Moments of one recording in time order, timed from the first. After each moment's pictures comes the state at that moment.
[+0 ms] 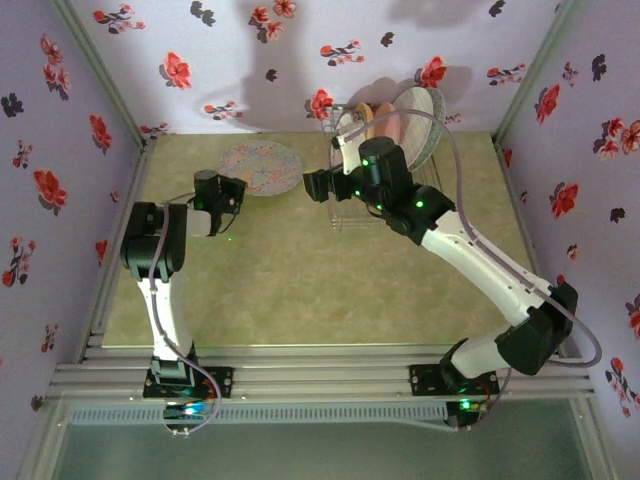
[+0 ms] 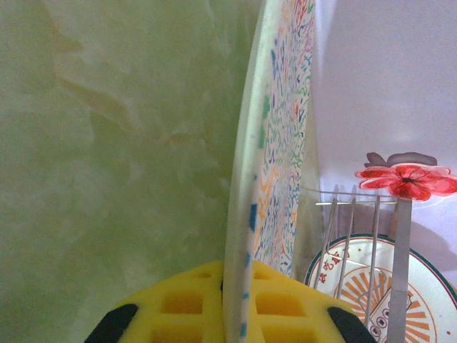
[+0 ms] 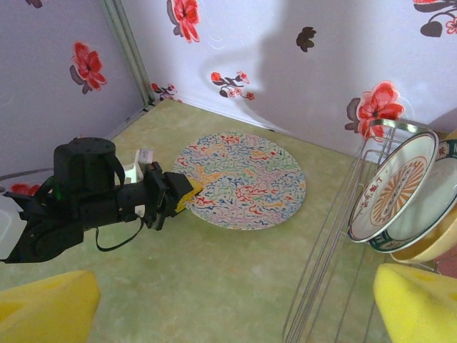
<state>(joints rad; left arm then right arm) -0.11 2.11 1.10 0.55 0.27 -1.32 0.73 1.43 1.45 -0.40 0.05 0.14</state>
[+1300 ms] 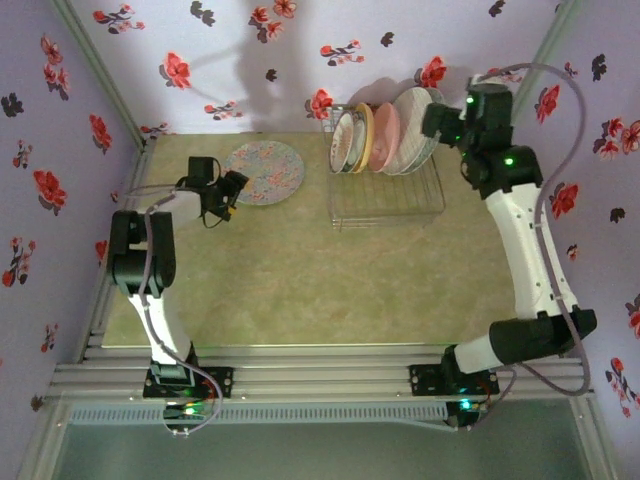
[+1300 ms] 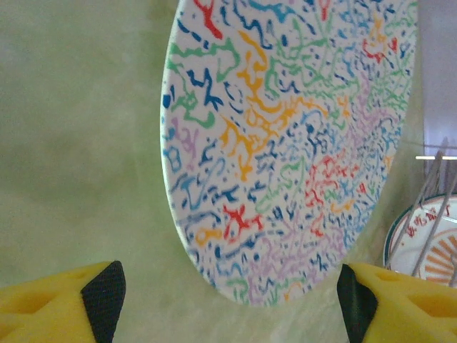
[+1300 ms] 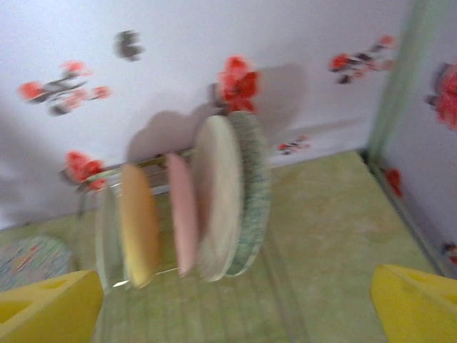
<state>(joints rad) -0.10 1.92 1.25 -0.17 0.27 -1.09 0.17 1.46 1.79 -0.78 0.23 0.29</state>
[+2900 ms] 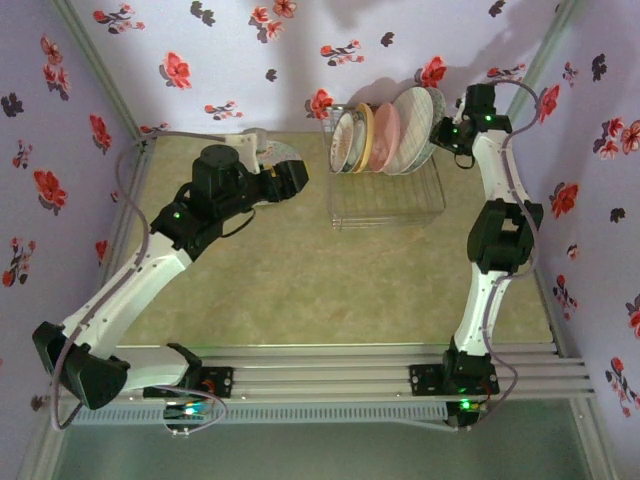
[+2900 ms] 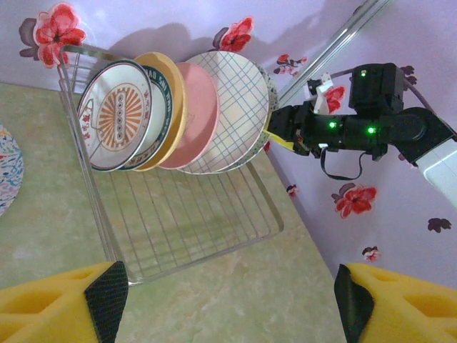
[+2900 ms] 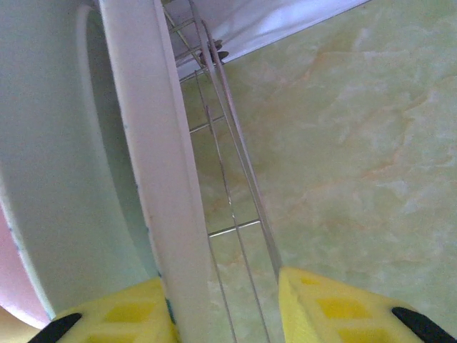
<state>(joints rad) -0.63 1.25 1.32 -0.34 0.13 -0.61 -0.06 2.16 2.13 -0.82 -0.23 0.31</state>
